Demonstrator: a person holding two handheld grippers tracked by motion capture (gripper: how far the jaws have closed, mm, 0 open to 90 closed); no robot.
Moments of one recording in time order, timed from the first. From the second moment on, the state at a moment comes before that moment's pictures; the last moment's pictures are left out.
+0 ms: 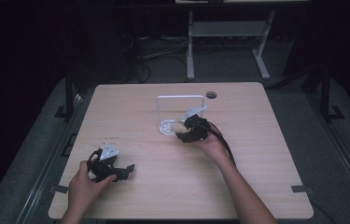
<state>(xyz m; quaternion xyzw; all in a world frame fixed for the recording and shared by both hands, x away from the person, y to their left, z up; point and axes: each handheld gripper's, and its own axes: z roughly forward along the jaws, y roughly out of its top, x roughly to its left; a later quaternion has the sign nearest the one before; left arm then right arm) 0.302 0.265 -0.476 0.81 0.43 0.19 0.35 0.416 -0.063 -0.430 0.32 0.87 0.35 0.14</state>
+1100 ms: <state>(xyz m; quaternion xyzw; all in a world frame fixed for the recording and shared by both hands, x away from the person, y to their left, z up) 0.302 0.265 -0.476 0.81 0.43 0.19 0.35 0.445 -0.036 -0.445 0.32 0.88 0.33 0.14</state>
